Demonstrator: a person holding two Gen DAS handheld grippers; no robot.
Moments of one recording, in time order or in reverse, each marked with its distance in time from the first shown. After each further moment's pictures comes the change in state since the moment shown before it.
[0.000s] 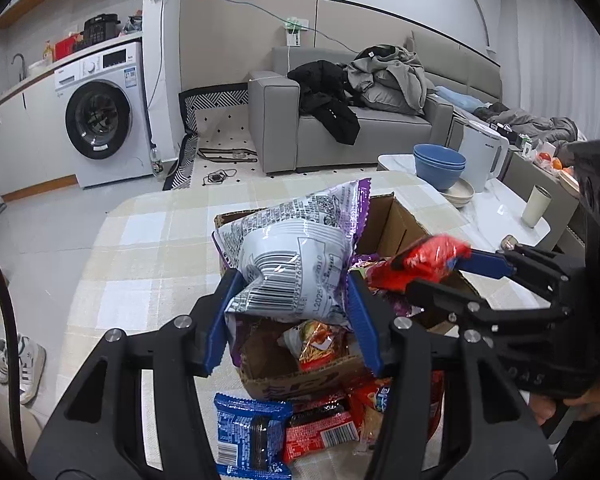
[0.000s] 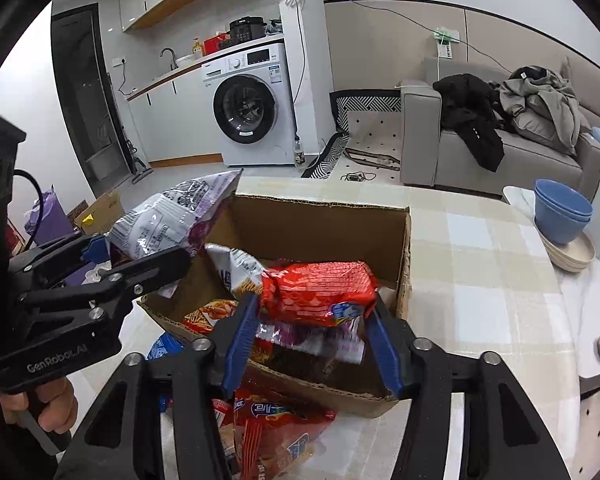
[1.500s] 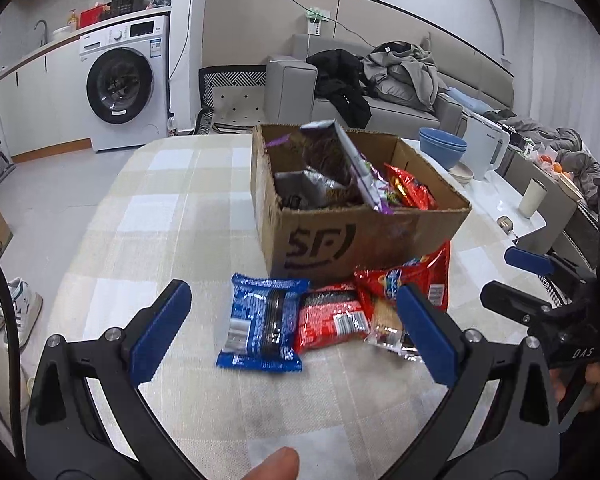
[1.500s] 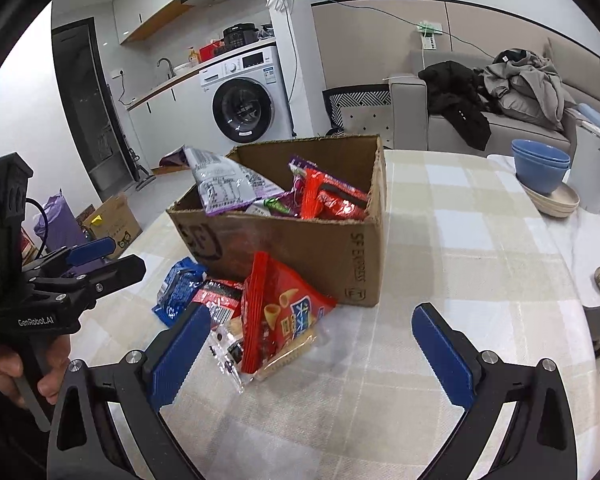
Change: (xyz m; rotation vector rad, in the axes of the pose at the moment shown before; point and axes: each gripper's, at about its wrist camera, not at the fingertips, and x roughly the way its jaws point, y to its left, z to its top) left arm -0.064 0.023 -0.118 -0.083 0.028 0.019; right arm -0.051 -0.002 -0.096 0.060 -0.017 0.018
